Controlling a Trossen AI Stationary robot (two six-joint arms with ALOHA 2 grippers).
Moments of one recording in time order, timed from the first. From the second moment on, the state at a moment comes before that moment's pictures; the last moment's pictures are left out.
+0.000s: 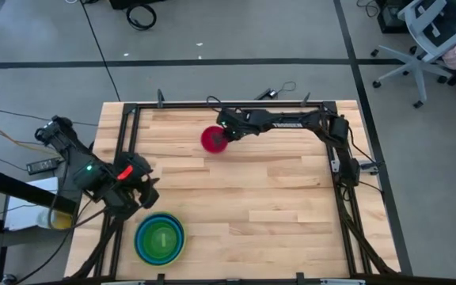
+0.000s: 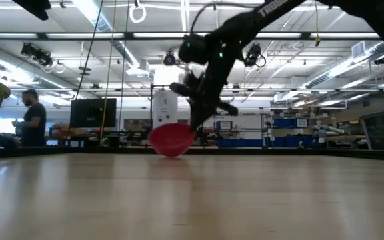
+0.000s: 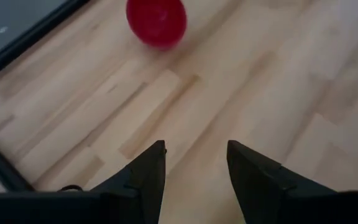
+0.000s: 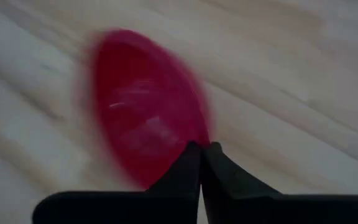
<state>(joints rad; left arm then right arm) -0.74 1.16 1.27 -1.51 -0.69 -1.41 -0.32 2.07 1.60 -0.59 0.10 0.74</state>
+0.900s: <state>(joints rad) -0.37 1.16 1.26 -1.24 -0.71 -1.00 -0.18 1.96 1.60 -0.76 0.32 0.79</state>
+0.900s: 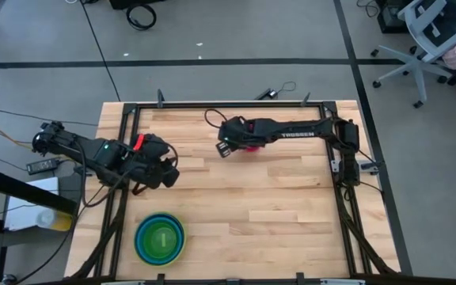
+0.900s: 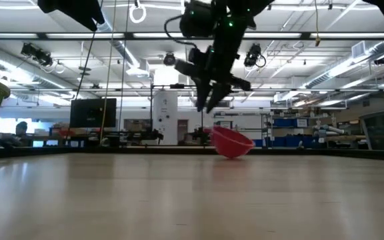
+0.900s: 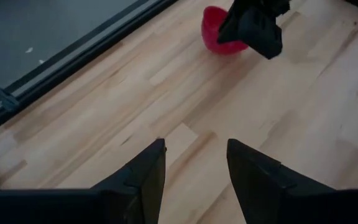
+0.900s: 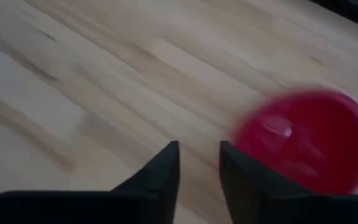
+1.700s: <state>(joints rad) -0.38 1.16 1.26 -1.21 -0.69 -1.05 -0.50 1.96 1.54 -0.90 0.14 0.85</state>
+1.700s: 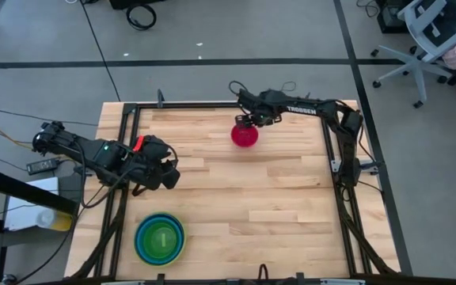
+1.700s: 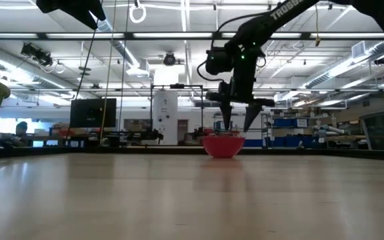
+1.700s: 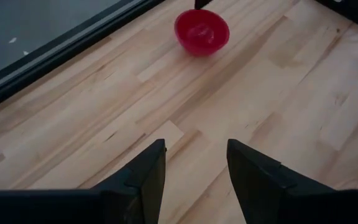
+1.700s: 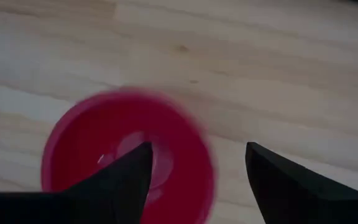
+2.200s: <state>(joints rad) -0.35 1.16 1.26 -1.22 -0.69 -1.03 -0.50 1.96 1.29 -0.68 0.00 0.84</state>
